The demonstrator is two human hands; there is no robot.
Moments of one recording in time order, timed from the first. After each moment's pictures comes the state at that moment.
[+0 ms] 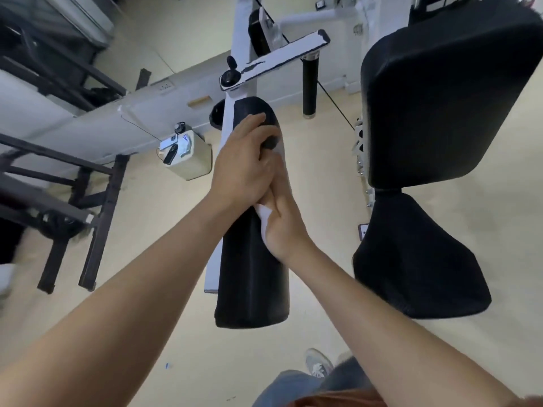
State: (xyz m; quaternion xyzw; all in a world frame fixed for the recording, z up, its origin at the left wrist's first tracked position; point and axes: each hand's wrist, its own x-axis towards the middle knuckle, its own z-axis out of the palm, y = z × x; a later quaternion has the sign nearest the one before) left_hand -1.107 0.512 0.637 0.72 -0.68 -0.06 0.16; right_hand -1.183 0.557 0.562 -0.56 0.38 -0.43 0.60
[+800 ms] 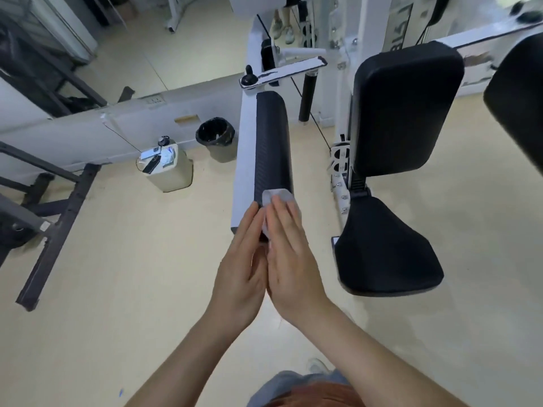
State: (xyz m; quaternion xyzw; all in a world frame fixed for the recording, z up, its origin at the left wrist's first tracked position) left_hand -1.104 0.754 0.602 0.65 -0.63 -0.23 0.36; right_hand -1.200 0.718 0.561 -0.76 0.41 -0.41 0.28
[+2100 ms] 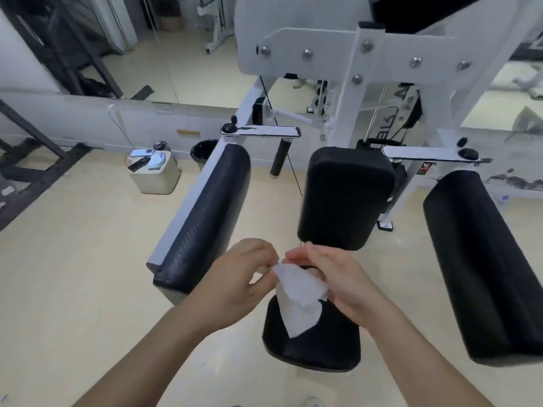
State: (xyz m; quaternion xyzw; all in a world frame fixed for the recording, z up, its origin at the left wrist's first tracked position) left_hand -1.216 0.659 0.643 0.65 -0.68 -0.21 0.25; right_hand -1.396 0.572 0.630 -0.54 0.41 -0.19 0.71
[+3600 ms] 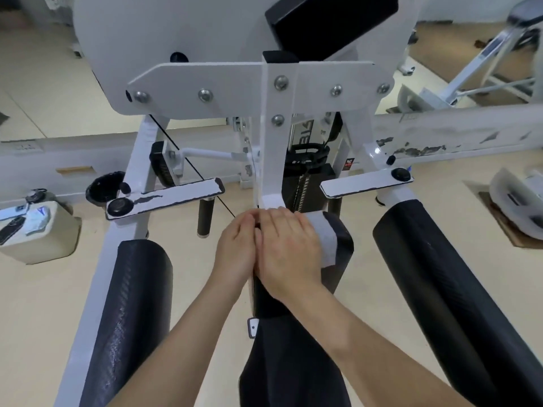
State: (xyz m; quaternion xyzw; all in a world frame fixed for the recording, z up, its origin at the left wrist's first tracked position) left_hand -1.232 0.393 0.651 0.64 -0.38 -0.46 0.48; right_hand -1.324 0.388 0.626 -0.79 0.57 -0.23 -0.06
